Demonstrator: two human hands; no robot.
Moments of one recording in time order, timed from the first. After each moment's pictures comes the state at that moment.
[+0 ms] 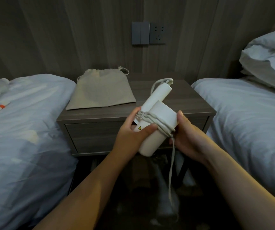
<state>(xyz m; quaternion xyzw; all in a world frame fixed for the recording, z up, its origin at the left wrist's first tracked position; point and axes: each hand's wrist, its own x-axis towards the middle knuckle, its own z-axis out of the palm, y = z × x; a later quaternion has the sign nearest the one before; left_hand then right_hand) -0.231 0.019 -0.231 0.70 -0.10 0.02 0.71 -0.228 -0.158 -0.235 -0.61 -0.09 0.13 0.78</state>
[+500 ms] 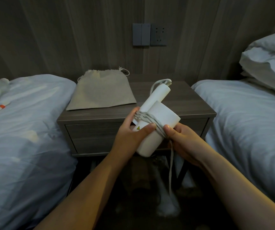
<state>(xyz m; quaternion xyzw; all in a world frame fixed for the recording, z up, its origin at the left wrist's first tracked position) -0.232 0.022 -0.226 0.70 -0.08 0.01 0.71 -0.236 -0.152 -0.237 -0.70 -0.10 0.09 0.70</state>
